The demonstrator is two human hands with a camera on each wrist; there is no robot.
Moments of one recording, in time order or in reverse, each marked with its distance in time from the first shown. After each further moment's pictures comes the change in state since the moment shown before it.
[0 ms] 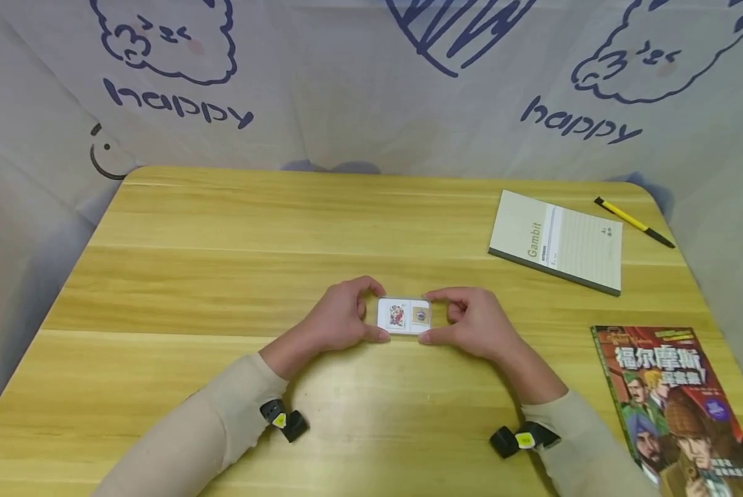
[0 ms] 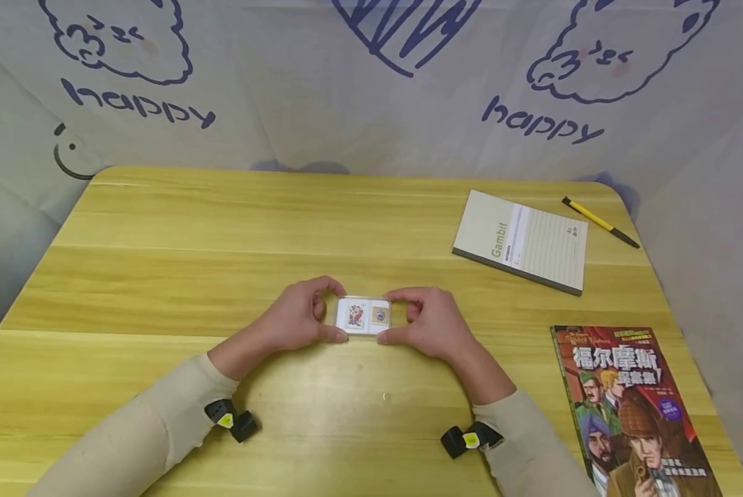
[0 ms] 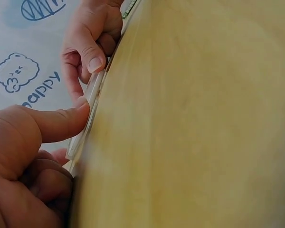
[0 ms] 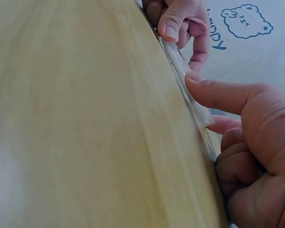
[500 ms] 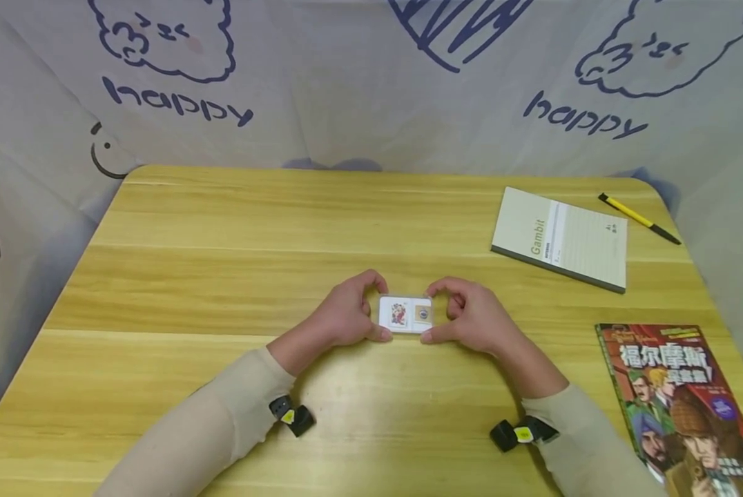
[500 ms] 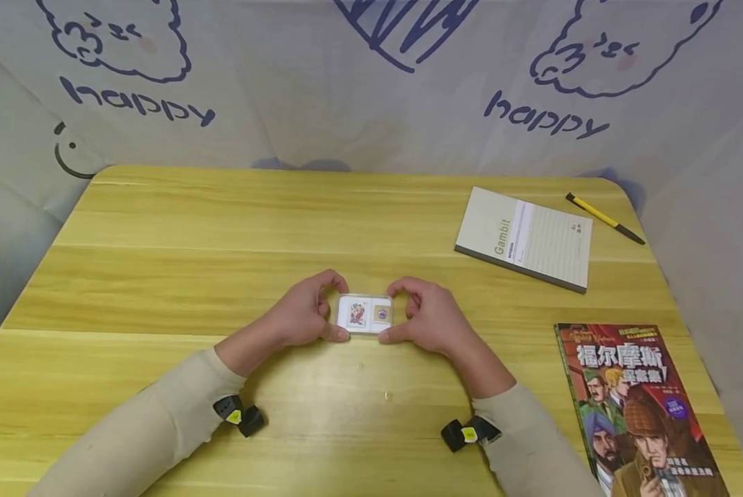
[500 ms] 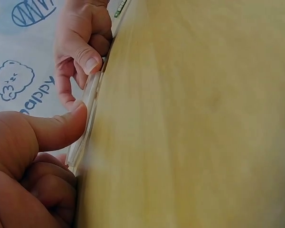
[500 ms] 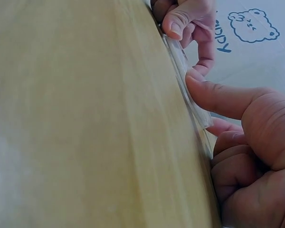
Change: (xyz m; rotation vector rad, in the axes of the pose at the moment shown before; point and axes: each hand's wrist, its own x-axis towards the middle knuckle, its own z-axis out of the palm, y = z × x) left_hand 0.003 0.010 0.003 -0.111 -0.015 -0.150; right_hand 0.005 -0.002 -0.001 0.004 -0.054 0.045
